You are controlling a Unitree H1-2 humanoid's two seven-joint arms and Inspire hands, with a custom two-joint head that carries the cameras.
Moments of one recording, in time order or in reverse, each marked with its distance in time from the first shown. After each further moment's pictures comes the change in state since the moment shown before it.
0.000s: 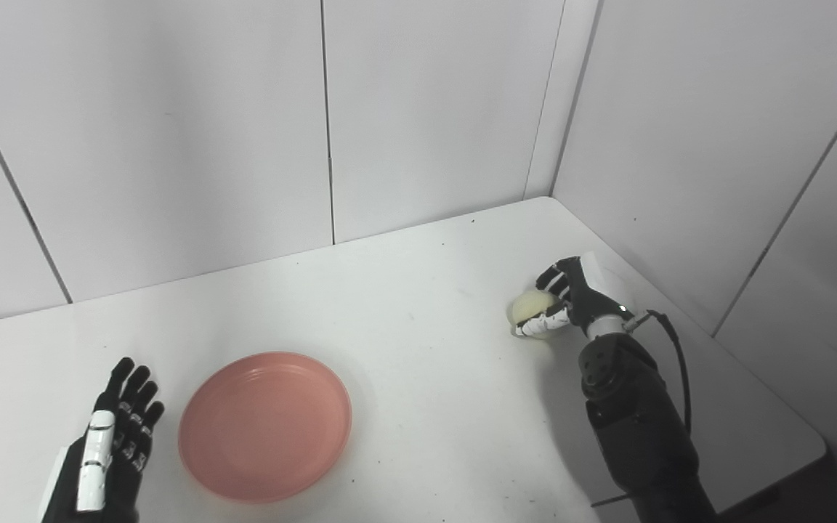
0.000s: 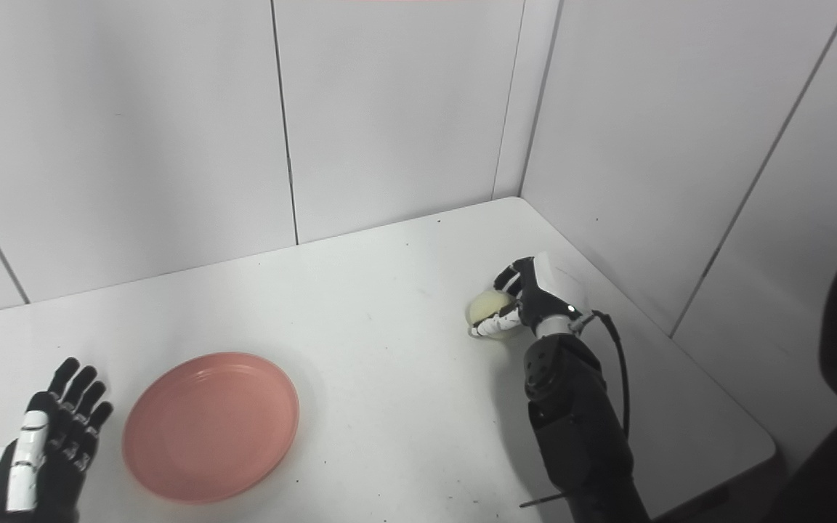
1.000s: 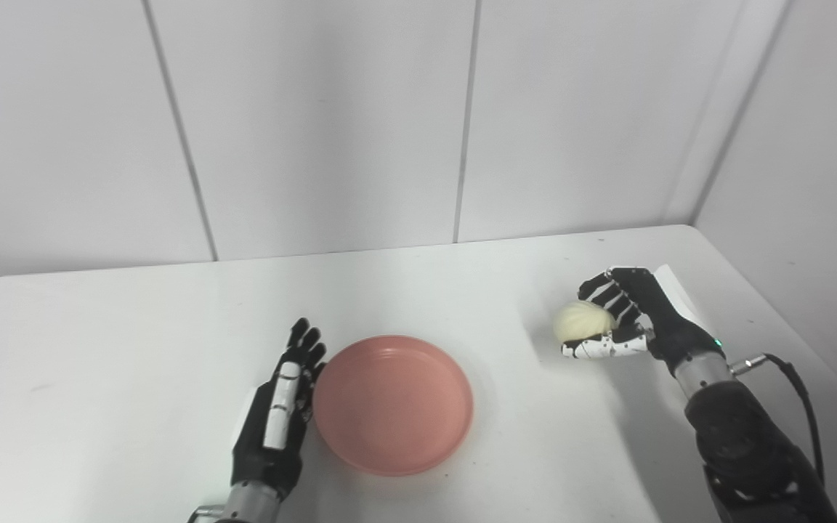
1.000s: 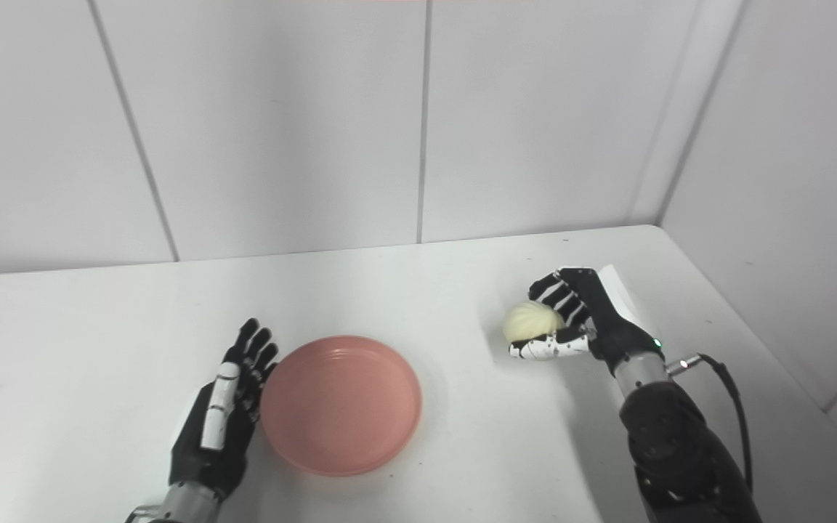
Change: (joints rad) left arm 0.004 -0.131 -0.066 0.051 0.106 -0.090 0.085; right arm 0.079 -0.030 0.203 -0.331 0.366 -0.116 0.093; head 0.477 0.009
